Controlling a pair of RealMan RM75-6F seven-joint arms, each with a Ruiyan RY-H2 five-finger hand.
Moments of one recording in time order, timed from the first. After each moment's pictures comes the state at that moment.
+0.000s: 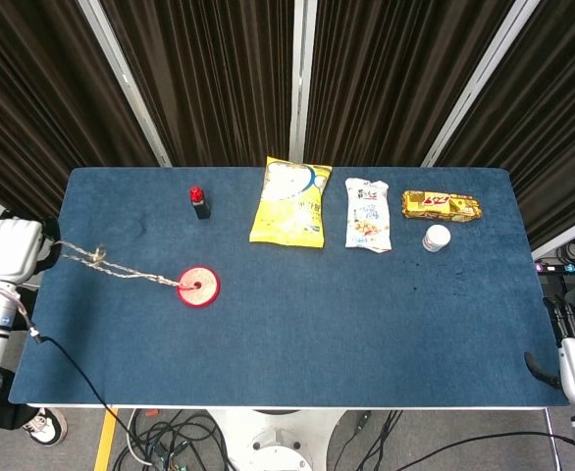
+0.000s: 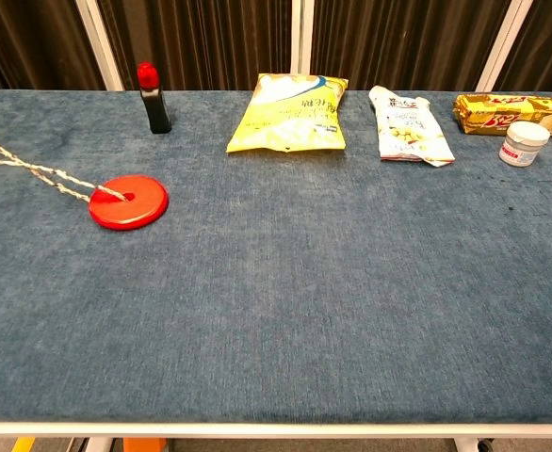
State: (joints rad) left arm -0.51 -1.11 -0.14 -1.44 1.19 1.21 0.16; right arm 0.01 -1.19 0.07 -1.43 -1.43 1.44 0.11
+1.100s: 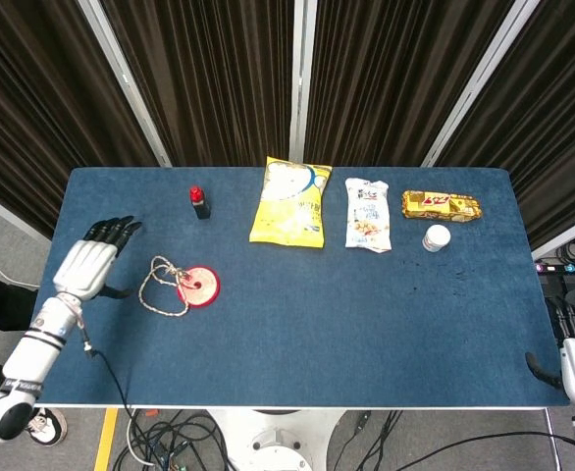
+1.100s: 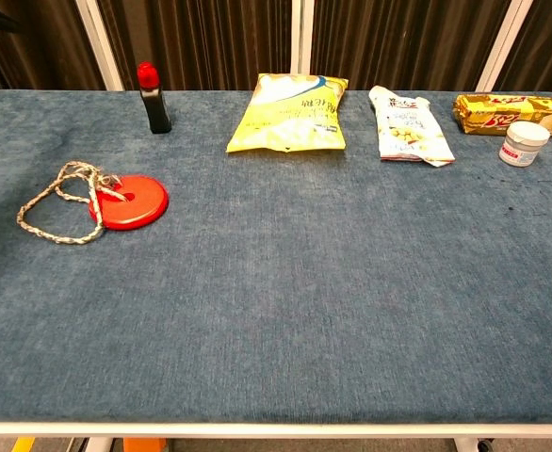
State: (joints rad) left arm -0.55 -1.11 -0.10 -1.68 1.22 1.09 0.13; right arm 0.01 -1.21 0.07 -1.40 -1.42 1.43 0.14
